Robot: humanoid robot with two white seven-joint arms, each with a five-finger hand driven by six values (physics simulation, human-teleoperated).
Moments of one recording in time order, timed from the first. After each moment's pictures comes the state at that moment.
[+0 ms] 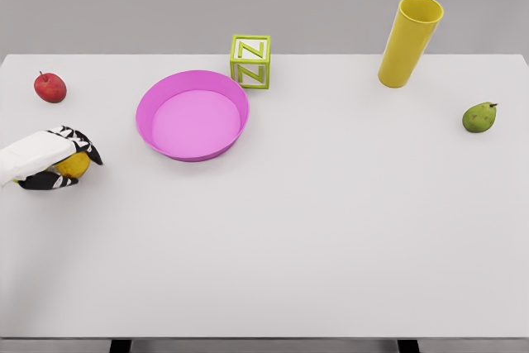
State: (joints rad) left arm -0.13 0.69 0.02 -1.48 -0.54 -0.52 -0.61; right arm 0.05 0.00 -0.30 0.08 0.25 -0.01 0.09
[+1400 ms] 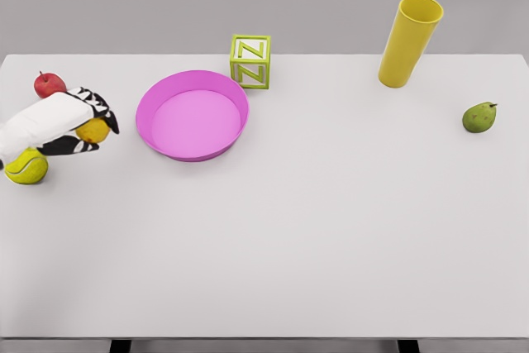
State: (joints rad) left arm -0.24 0.61 0.02 -1.54 -0.54 -0.52 -0.61; right arm 0.05 0.00 -0.30 0.08 0.25 -0.01 0.09
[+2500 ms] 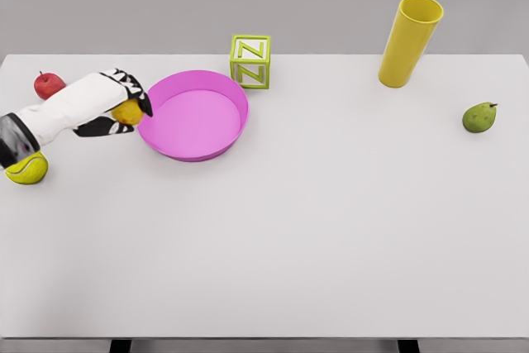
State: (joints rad) left arm -0.34 0.51 -0.04 -1.54 -0.55 -0.52 -0.61; right arm 0.05 0.00 -0.30 0.08 0.25 -0.01 0.09
